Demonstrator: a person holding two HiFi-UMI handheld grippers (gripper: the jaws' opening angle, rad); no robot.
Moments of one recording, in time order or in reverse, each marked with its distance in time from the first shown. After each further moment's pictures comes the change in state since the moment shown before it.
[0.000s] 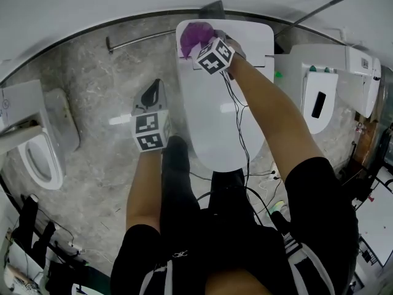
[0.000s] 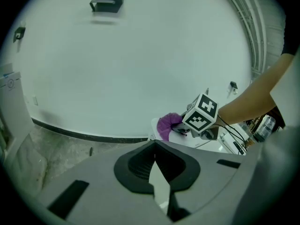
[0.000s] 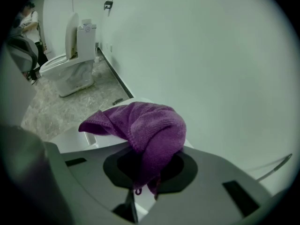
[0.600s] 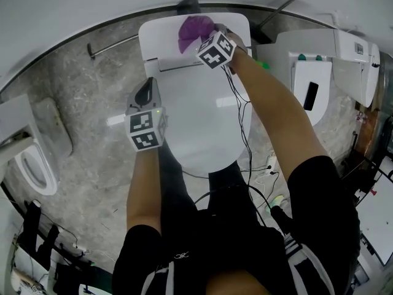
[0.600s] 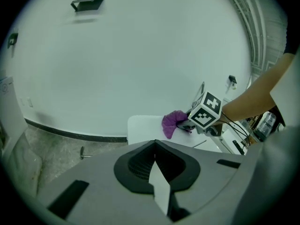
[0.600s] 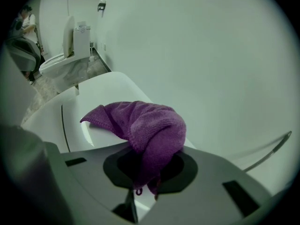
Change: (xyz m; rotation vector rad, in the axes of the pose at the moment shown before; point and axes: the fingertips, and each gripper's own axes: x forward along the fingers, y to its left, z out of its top) left arm 0.052 -0.092 -0.005 0.020 0.027 0.003; right arm -0.013 -0.080 -0.104 0.043 0.012 -0.017
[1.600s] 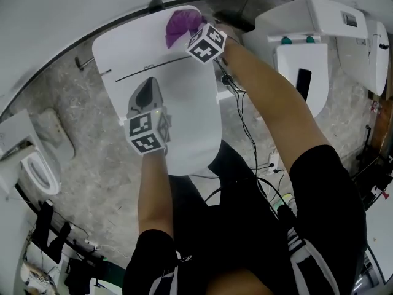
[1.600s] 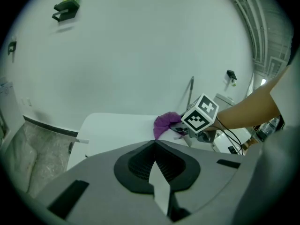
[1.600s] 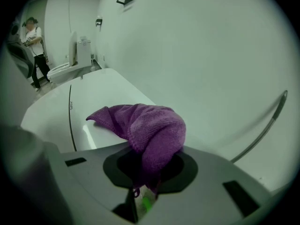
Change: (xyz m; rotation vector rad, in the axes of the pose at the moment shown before) left arm 0.055 -0.181 -0.002 -0.004 0.010 0.045; right arm -0.017 -0.088 -0.125 0.064 -0.123 0.052
